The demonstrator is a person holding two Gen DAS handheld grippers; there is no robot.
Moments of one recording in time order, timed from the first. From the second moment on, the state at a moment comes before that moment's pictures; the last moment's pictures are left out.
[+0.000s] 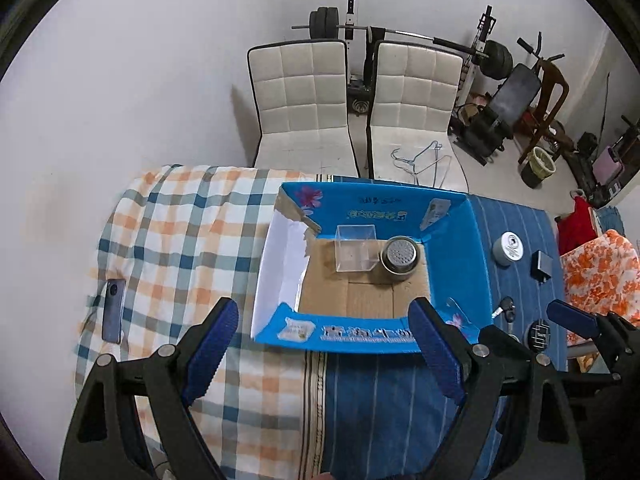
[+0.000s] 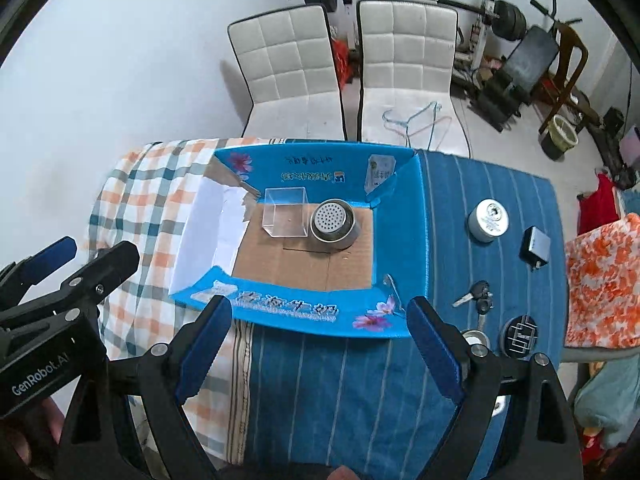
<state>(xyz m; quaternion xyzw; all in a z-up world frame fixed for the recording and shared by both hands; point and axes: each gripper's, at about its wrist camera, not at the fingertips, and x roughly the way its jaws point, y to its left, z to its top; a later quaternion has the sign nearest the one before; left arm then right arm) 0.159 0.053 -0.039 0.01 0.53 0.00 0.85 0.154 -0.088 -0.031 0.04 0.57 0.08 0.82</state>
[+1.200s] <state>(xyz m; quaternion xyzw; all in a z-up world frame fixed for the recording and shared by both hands) 0.147 -0.260 -0.218 0.12 0.61 -0.18 0.77 0.100 -0.446 -0.238 0.27 0.63 -0.12 0.72</state>
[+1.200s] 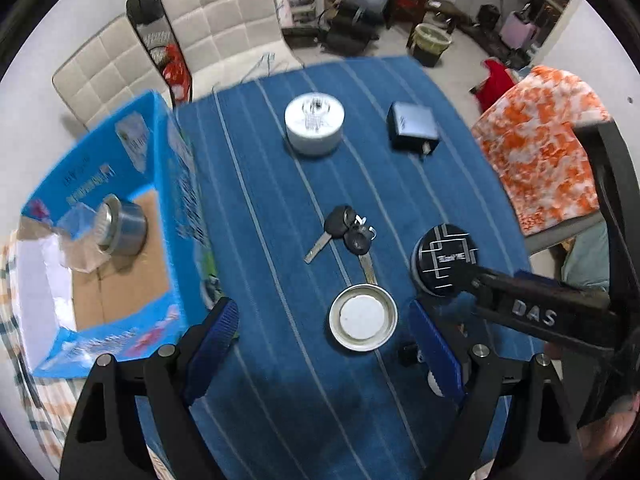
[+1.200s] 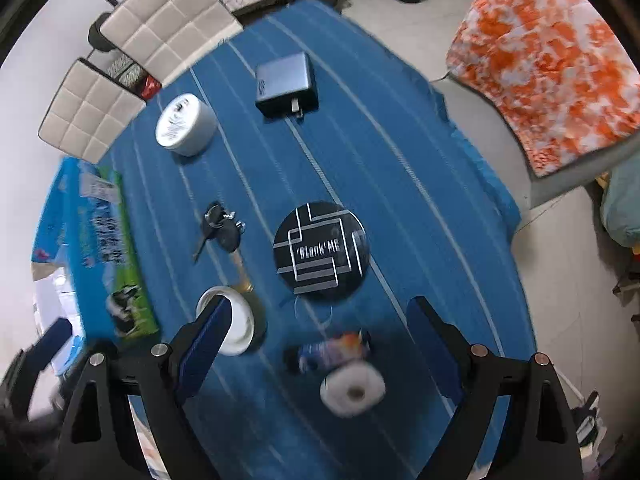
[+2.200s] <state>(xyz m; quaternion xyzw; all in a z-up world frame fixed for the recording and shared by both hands) 0.141 -0.294 -0.337 0.15 0.71 -0.19 0.67 0.118 -0.473 -0.332 0.19 0.70 -0.18 0.67</state>
